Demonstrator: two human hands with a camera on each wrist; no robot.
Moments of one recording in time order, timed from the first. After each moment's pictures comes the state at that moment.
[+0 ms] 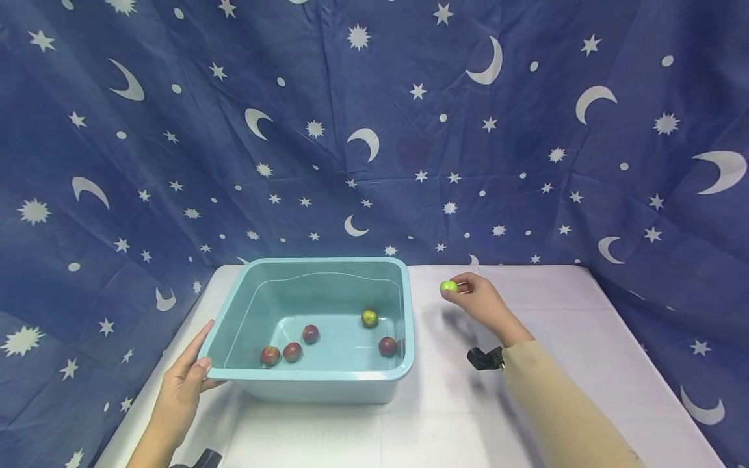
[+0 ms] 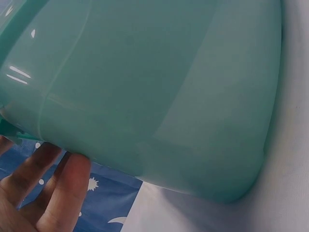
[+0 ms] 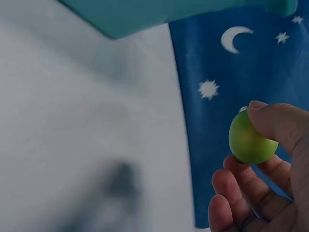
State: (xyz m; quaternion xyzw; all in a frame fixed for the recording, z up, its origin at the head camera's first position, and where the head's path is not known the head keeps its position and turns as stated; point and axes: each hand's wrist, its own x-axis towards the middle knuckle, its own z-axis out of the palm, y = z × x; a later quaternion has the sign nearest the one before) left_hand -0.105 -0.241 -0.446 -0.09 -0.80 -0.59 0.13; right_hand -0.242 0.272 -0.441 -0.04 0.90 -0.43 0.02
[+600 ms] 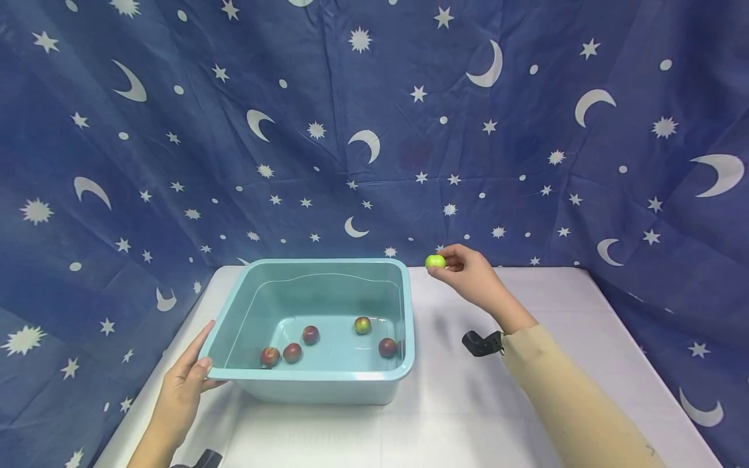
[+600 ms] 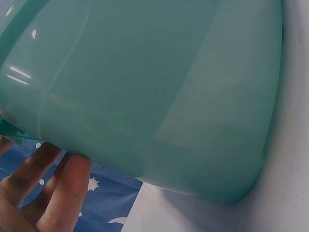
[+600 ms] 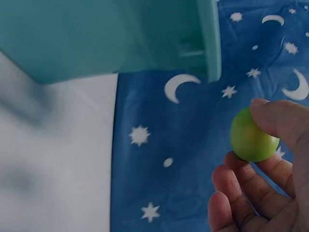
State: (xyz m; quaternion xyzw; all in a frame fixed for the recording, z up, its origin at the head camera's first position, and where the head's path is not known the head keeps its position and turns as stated) left_hand -0.105 -0.241 -0.447 -0.09 -0.80 -0.59 0.12; right_hand -0.243 0.247 -0.374 -0.10 0.89 -0.44 -0.02
